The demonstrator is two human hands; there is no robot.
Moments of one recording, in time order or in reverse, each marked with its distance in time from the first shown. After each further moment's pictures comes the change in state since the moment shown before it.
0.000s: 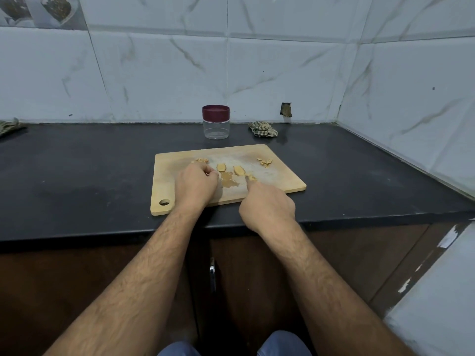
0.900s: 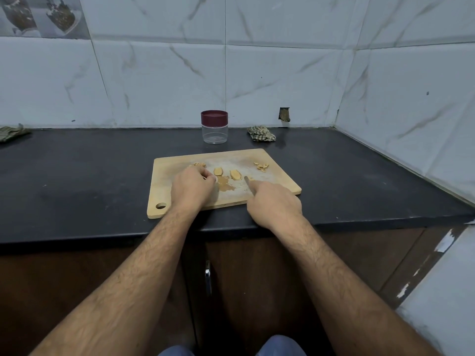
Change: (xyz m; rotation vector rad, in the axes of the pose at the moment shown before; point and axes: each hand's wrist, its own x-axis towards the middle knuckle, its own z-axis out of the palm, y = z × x) left_hand 0.005 0.002 0.003 0.067 -0.018 -0.026; right_hand 0.020 0.028 -0.006 0.006 -0.027 -0.043
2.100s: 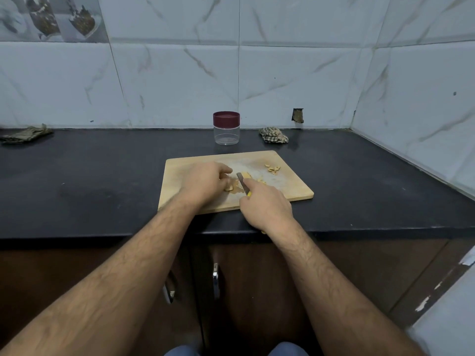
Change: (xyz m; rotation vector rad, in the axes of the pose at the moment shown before) left_hand 0.019 0.001 -0.008 0.174 -0.197 0.294; right_hand 0.008 -0.020 0.012 0.167 -0.017 -0.066
